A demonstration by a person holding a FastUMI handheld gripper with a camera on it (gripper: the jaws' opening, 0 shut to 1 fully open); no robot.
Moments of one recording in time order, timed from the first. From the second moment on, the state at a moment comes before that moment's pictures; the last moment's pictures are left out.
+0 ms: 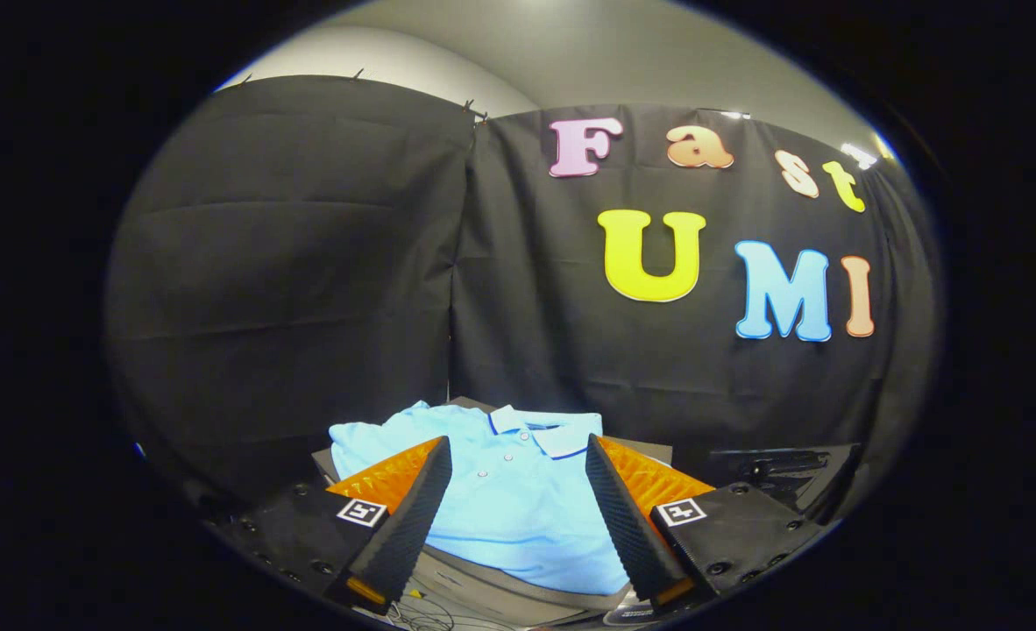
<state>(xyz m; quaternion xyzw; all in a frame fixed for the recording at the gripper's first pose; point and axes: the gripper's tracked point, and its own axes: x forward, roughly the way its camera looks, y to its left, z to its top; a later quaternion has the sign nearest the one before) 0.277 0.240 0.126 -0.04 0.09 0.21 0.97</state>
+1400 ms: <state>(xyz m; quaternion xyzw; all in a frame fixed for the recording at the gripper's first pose) 0.394 0.295 0.016 -0.07 0.35 0.26 0.90</state>
